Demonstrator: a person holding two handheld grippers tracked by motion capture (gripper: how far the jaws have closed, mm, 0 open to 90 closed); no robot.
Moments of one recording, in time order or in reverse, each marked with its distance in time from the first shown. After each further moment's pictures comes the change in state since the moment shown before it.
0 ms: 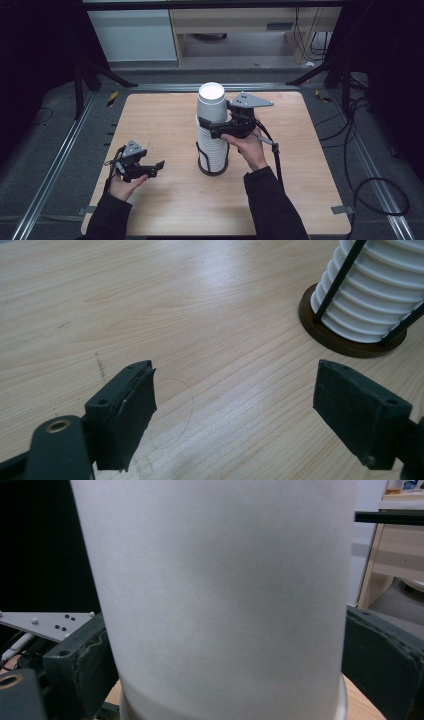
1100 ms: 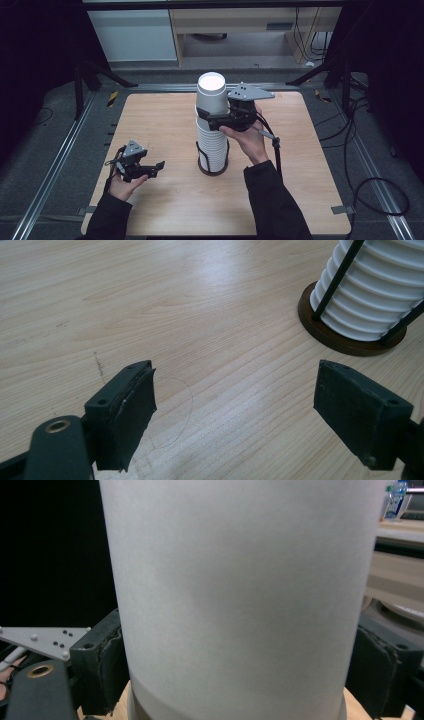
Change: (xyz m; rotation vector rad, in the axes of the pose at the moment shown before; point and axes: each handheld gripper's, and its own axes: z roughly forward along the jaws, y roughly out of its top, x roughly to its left) left arm 0.000 0.000 0.001 0.004 -0.001 -0.002; right arm 0.011 0.034 -0.009 -0.020 -0.039 -0.094
